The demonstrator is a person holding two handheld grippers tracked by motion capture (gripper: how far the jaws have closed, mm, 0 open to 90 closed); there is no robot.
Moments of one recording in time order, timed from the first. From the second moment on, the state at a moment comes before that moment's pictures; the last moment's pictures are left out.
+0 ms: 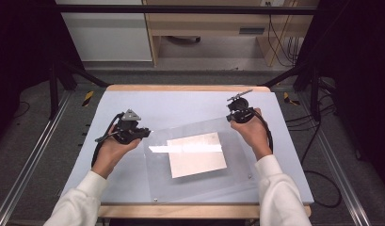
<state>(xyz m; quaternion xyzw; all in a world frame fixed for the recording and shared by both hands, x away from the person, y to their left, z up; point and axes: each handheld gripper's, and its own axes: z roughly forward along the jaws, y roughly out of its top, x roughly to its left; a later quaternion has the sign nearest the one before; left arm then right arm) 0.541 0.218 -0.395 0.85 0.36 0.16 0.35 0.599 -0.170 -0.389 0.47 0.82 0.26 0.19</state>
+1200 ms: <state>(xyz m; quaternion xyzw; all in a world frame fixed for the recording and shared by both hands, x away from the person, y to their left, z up) 0.597 0.235 -0.420 0.87 0.35 0.13 0.30 0.586 -0.146 -0.419 0.48 0.83 0.22 0.17</state>
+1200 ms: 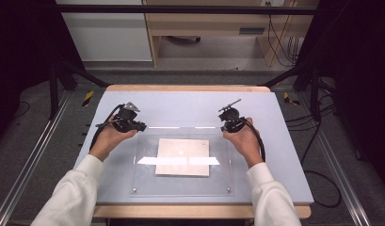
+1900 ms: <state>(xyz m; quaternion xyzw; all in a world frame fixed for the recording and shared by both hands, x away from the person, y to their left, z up) 0.598 0.229 -0.444 0.86 0.39 0.14 0.30 0.590 -0.152 -0.440 0.49 0.83 0.23 0.16</state>
